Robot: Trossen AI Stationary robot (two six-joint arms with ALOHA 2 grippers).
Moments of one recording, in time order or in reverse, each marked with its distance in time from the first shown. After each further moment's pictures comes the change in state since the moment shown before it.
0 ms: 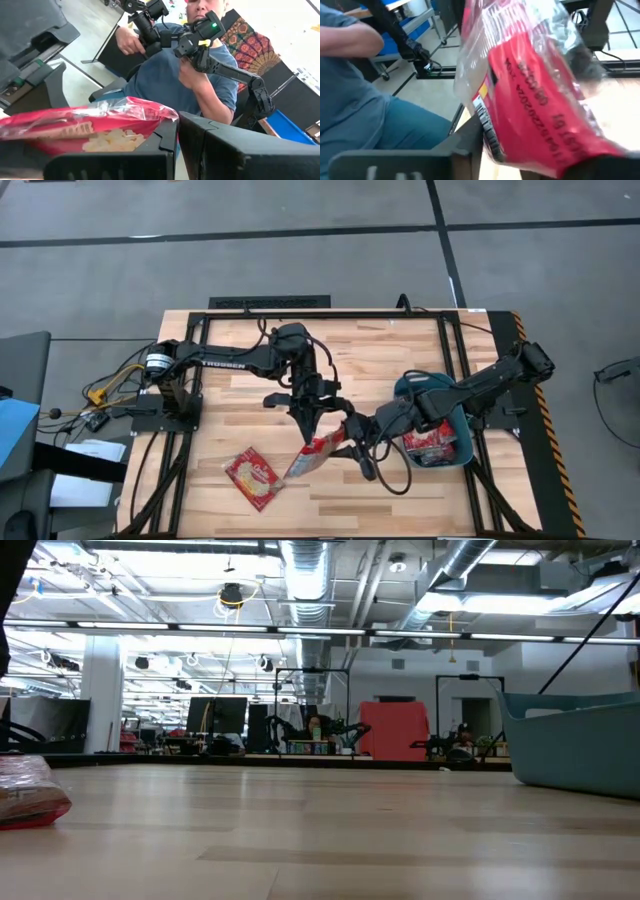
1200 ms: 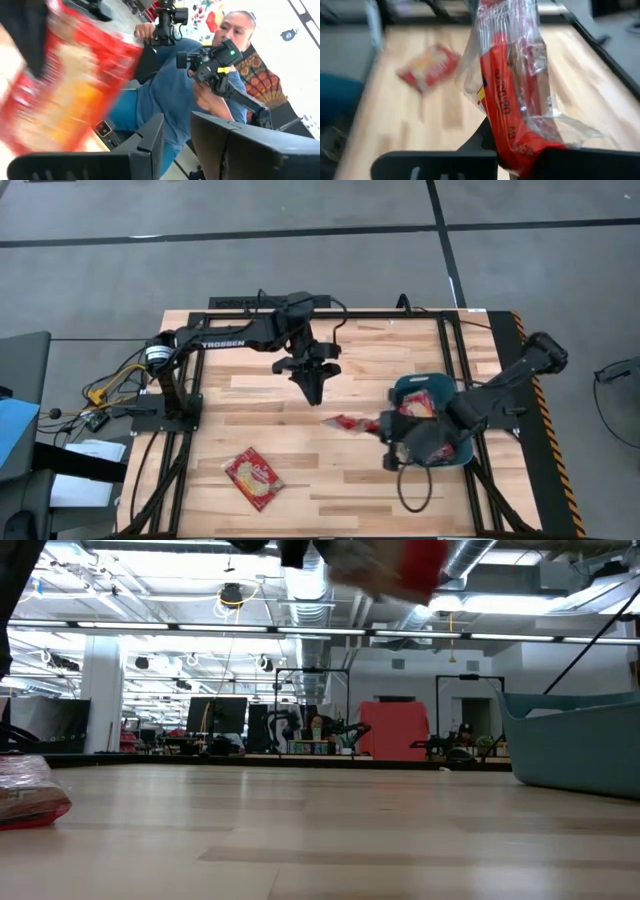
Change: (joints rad) left arm 0.202 -0.006 0.001 -0.264 0.039 0.056; right arm 0.197 -0.189 0.001 -0.605 0.581 0.180
